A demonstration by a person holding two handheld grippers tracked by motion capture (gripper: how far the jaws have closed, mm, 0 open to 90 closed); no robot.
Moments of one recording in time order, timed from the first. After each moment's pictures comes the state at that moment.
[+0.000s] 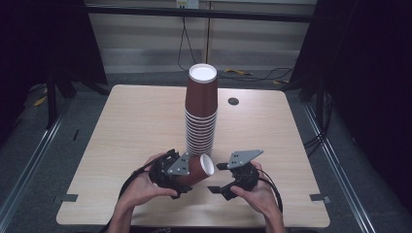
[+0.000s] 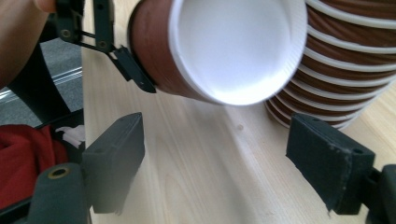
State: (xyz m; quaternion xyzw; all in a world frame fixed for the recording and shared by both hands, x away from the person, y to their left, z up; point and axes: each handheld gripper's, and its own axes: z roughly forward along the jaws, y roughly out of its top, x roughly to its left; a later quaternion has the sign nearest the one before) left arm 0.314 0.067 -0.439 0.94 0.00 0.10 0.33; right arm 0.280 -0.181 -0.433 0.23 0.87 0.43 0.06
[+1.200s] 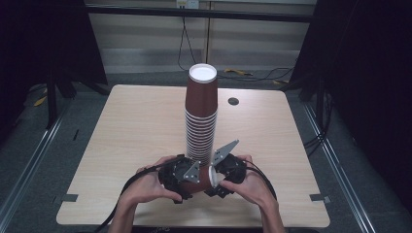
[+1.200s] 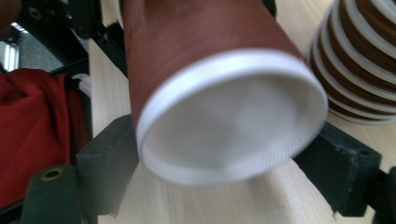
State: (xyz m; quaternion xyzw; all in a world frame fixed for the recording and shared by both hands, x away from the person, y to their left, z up) left arm 0.309 0.040 -0.444 0.97 -0.06 0.07 0.24; right arm 0.310 -0.153 -0.437 0.18 0.93 0.31 -0.03
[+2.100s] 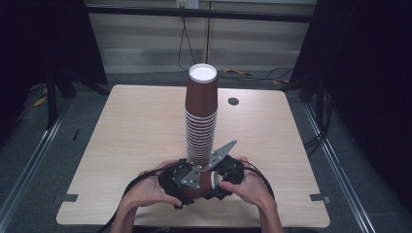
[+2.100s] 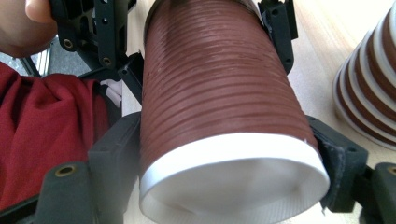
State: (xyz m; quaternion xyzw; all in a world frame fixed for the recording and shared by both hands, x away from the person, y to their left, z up) left arm 0.301 0.043 -0.445 0.96 -0.09 0.06 0.27; right arm 0.305 -0.146 -0.432 0.16 0.93 0.34 -0.06
